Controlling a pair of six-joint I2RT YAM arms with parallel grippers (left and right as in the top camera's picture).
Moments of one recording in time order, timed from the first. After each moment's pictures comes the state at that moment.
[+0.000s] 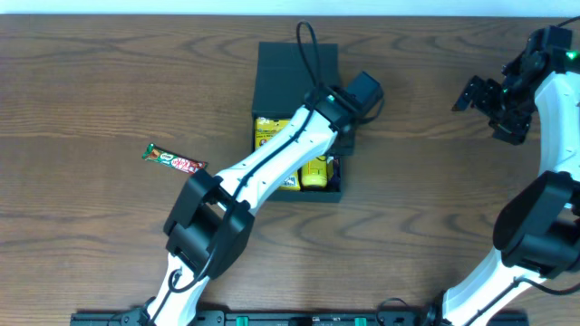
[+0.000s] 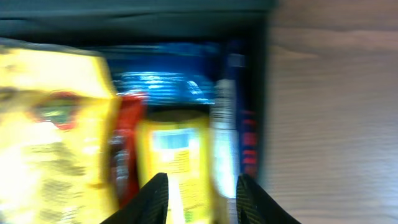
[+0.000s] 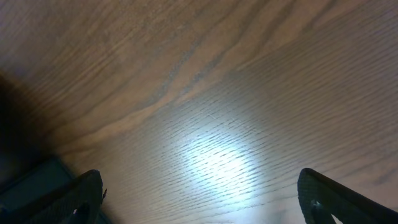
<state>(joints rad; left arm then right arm) -0.76 2.14 1.89 -1.11 -0.15 -0.68 -0.31 1.97 1.77 -1.21 -0.16 0.28</state>
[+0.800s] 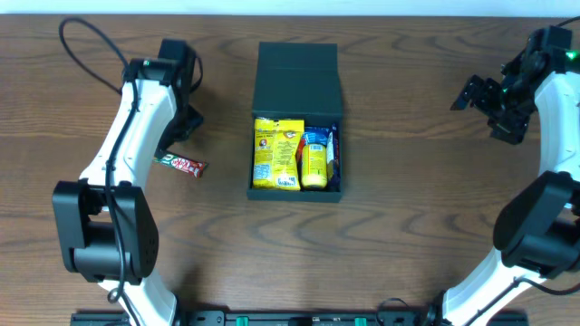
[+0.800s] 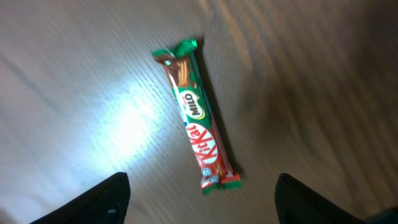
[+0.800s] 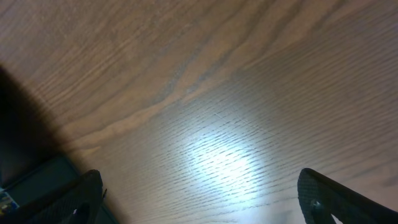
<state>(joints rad) -0.08 1.88 1.51 -1.15 -0.23 -0.95 -0.31 1.97 1.77 -1.21 -0.19 0.28</state>
